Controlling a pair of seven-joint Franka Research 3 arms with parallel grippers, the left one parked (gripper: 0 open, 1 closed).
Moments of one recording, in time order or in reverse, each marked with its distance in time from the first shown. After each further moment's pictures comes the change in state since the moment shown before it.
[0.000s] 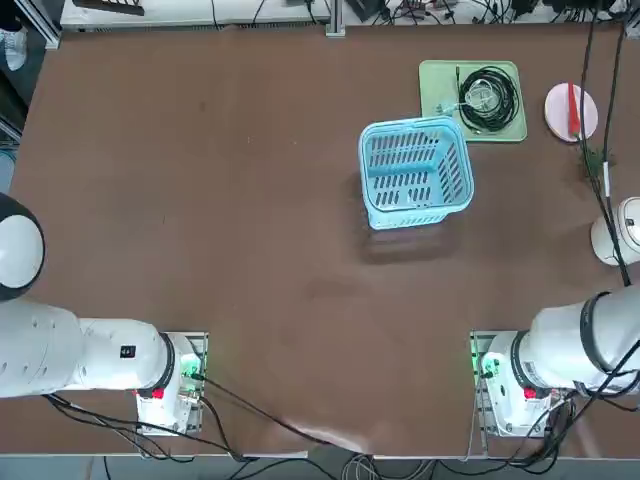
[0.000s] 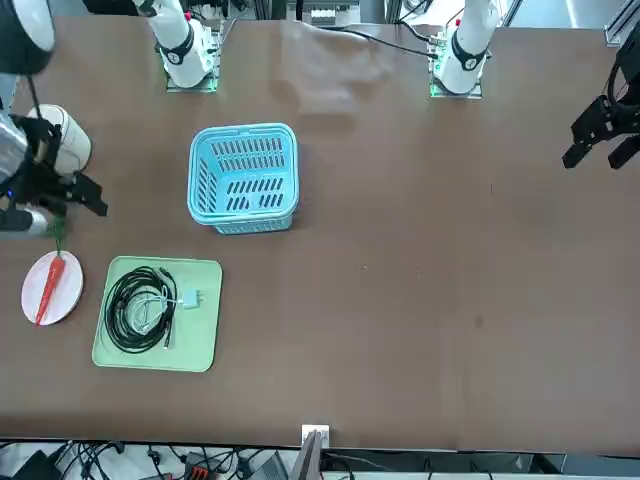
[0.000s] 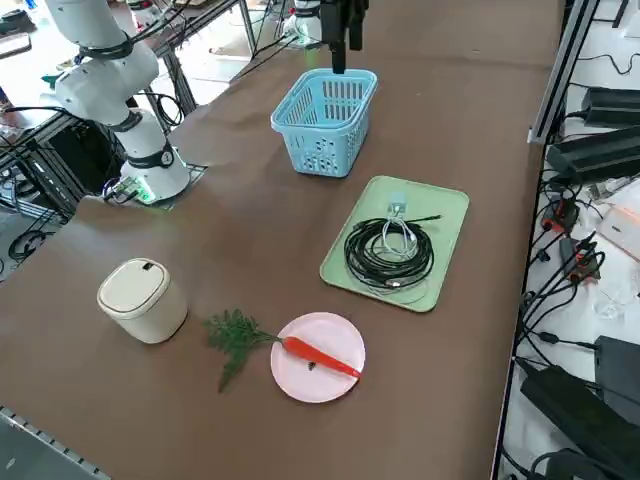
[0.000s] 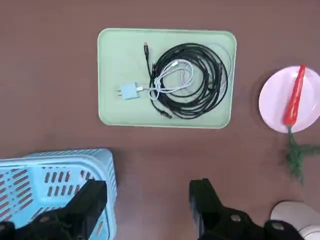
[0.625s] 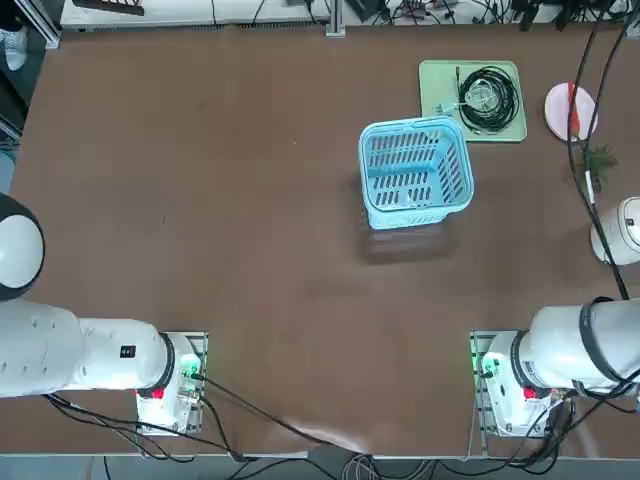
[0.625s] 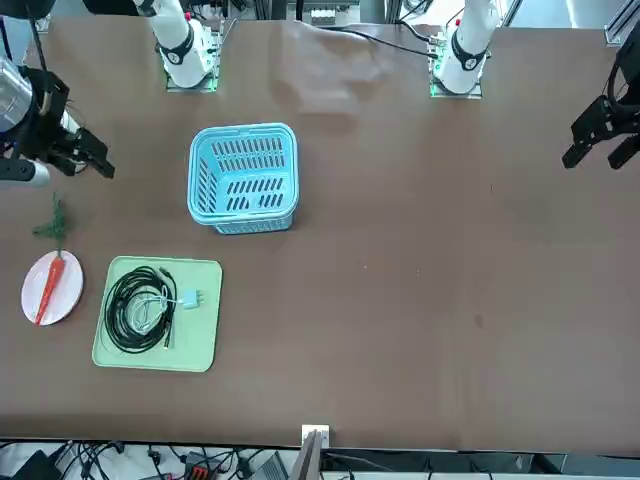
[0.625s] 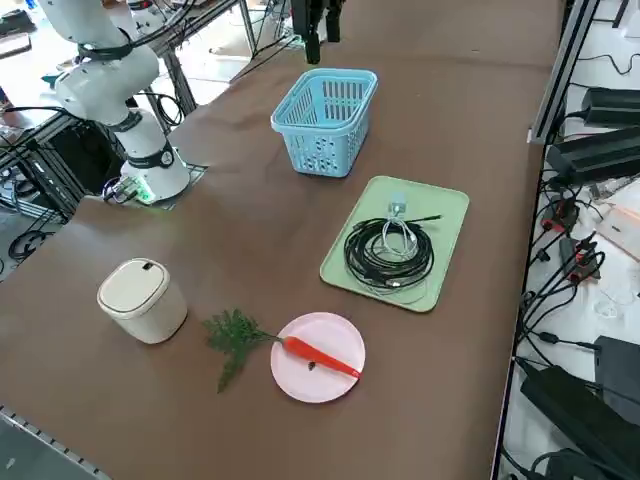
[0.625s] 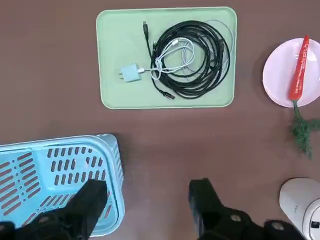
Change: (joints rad) arm -0.012 -0.124 0.013 -0.158 0.022 0.030 0.035
